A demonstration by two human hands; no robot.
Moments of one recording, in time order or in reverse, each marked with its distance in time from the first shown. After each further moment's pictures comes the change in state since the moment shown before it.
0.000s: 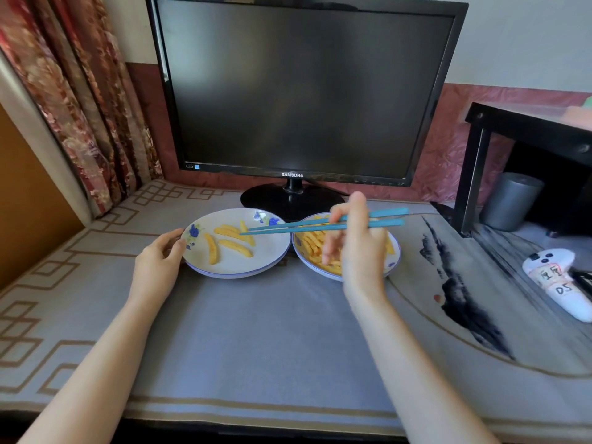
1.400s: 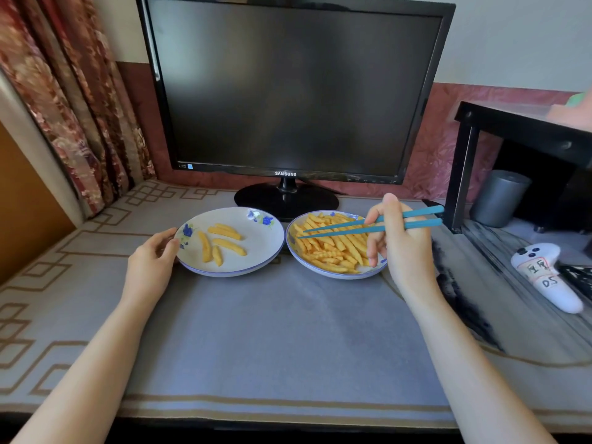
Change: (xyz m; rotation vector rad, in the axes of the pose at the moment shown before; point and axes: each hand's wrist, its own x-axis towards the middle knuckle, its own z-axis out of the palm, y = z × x) left_hand 0.001 -0.004 0.000 -0.005 -0.005 0.001; right_hand 0.023 -0.004 -0.065 -0.212 -0.047 -0.177
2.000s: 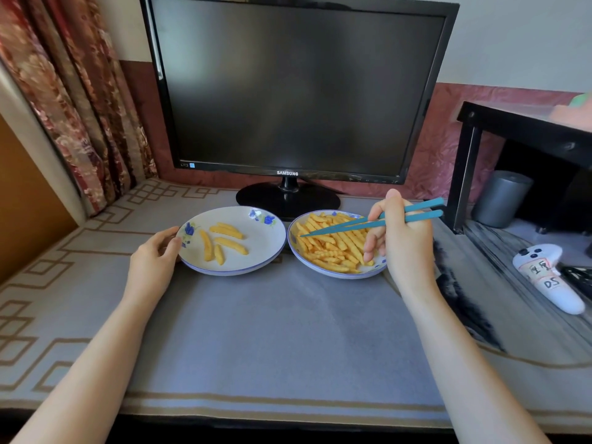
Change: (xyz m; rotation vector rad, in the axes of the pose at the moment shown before) left_hand -0.001 0.001 0.000 -0.011 -0.009 -0.007; right_hand -0.001 -0.009 0.006 -0.043 0.072 0.054
